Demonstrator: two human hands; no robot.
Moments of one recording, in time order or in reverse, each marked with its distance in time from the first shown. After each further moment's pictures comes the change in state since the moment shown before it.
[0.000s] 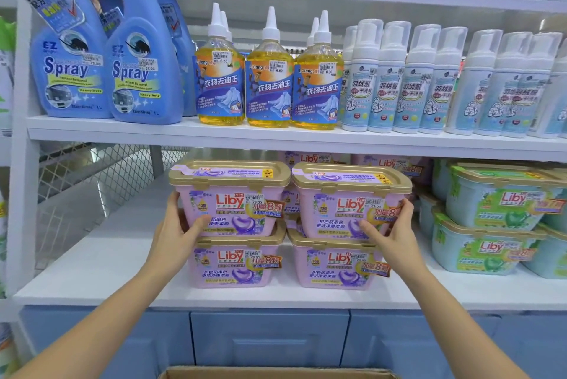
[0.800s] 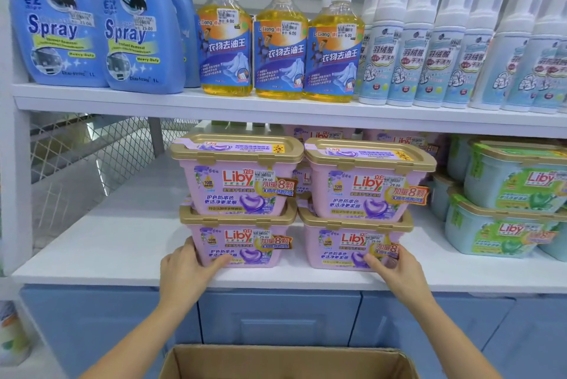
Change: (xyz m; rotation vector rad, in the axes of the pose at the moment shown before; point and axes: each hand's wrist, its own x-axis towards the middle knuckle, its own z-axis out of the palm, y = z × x) left_hand -0.032 -0.081 0.034 0.494 0.064 -0.096; right_hand -0.038 0.084 0.021 -0.281 -0.048 0.257
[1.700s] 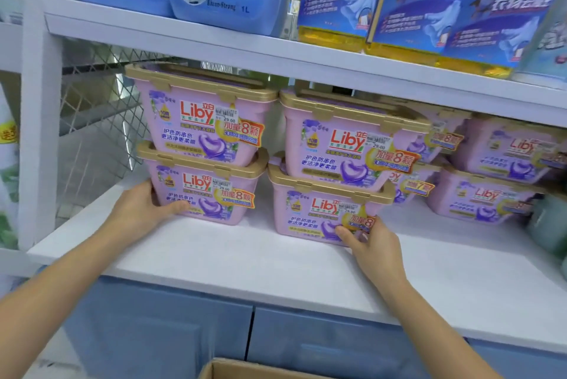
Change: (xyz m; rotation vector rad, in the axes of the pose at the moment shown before) left_hand 0.137 -0.139 -0.075 -0.171 -0.092 -0.093; right_hand 0.036 -0.099 0.170 -0.131 0.016 -0.254
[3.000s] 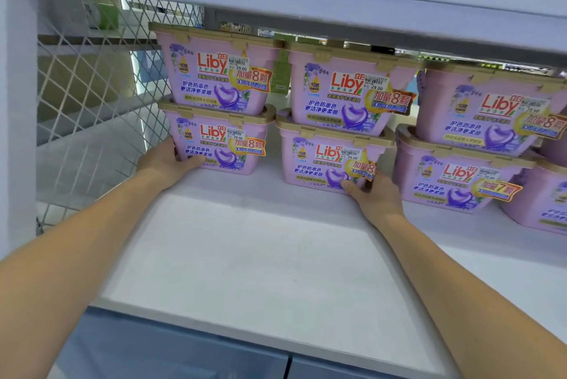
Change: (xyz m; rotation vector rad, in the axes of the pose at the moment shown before) left_hand 0.136 -0.032 0.018 0.240 0.128 -0.030; right_hand 0.120 -0.010 0.093 0.068 -0.039 0.018
